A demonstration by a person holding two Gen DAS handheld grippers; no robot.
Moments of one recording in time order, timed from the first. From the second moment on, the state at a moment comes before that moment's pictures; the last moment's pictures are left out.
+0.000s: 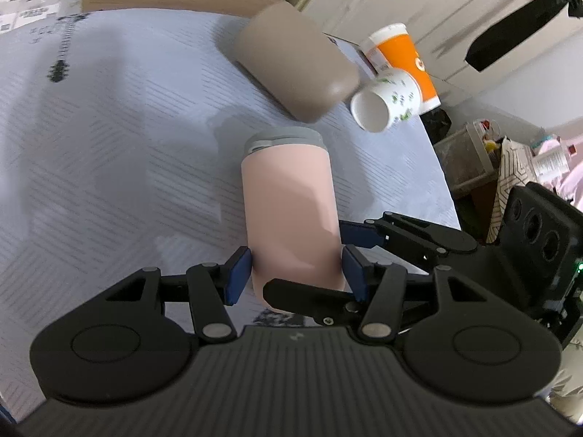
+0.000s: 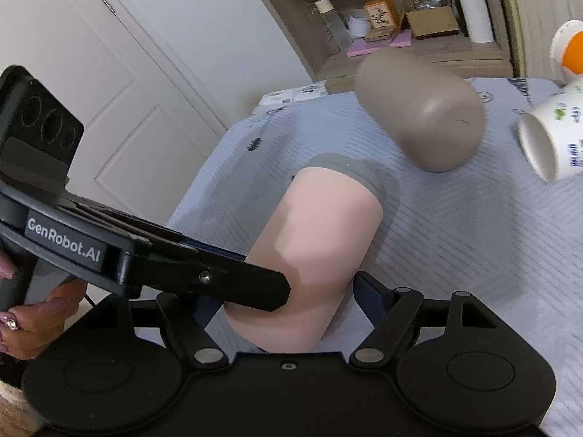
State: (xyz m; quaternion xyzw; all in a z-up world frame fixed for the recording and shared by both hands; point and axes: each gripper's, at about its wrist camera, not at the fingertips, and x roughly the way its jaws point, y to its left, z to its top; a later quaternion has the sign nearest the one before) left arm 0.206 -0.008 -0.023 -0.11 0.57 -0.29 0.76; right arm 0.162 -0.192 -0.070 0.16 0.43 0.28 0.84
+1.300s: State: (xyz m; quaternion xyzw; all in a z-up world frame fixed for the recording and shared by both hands) left arm 0.237 -0.038 -0.047 -0.13 0.56 -0.33 0.75; right arm 0.188 -0.234 -0.077 0.21 0.47 0.28 0.81
